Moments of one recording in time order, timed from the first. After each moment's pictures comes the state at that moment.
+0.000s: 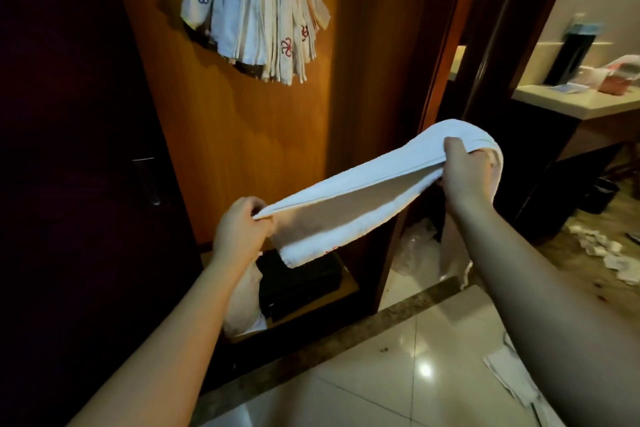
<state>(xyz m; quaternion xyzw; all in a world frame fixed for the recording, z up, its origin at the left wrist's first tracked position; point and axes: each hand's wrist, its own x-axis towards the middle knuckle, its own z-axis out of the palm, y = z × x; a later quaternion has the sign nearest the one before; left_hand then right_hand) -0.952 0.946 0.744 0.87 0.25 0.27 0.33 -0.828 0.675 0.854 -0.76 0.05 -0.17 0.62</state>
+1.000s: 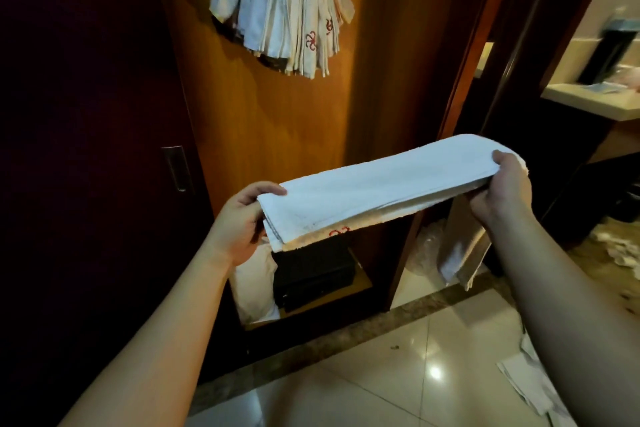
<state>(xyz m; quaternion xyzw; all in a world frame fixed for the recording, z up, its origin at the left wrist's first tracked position) -0.999 0.953 0.771 0.60 0.09 0.21 0.77 -0.800 0.657 0.829 -0.48 0.11 -0.02 0.87</state>
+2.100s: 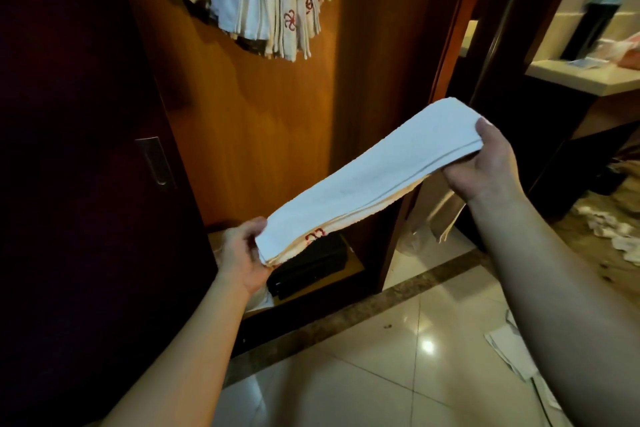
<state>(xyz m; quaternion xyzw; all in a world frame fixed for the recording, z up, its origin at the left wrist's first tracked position) -0.986 0.926 0.697 0.30 0.25 0.12 0.91 -0.841 0.671 0.856 -0.35 0.07 0.07 0.93</state>
